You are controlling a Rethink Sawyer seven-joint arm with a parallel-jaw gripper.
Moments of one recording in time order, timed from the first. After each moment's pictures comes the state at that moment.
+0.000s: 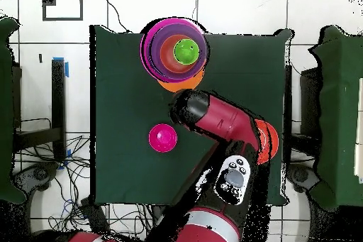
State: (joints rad) arm -0.03 -0.50 -0.40 1.55 0.28 0.71 2.73
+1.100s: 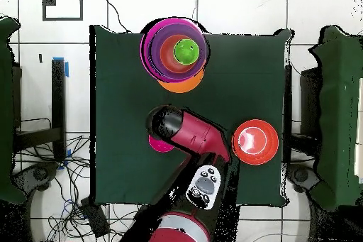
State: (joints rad) arm 0.07 -0.50 -0.37 1.70 0.37 0.57 2.73
